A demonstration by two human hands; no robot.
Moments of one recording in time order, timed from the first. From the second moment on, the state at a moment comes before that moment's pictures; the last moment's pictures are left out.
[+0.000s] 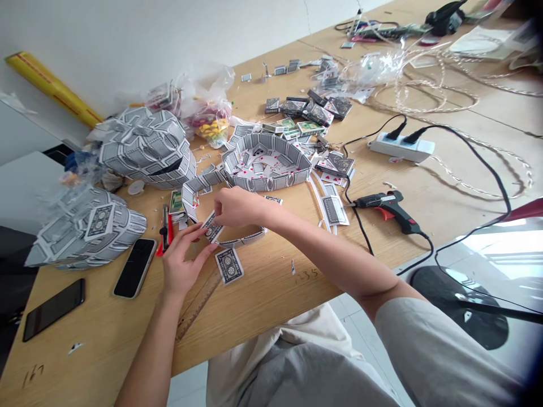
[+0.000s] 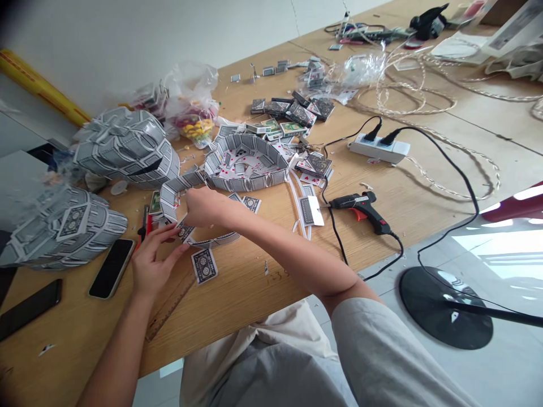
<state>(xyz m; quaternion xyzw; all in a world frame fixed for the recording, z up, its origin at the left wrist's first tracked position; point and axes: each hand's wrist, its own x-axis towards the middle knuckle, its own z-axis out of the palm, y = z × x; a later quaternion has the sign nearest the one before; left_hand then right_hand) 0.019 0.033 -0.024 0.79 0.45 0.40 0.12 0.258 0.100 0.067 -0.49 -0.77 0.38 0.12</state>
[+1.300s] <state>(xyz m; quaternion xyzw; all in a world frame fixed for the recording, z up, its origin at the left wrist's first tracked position) 0.009 0.027 -0.016 0.83 0.46 0.23 0.20 0.254 0.089 0.062 -0.53 -0.80 0.26 0.15</state>
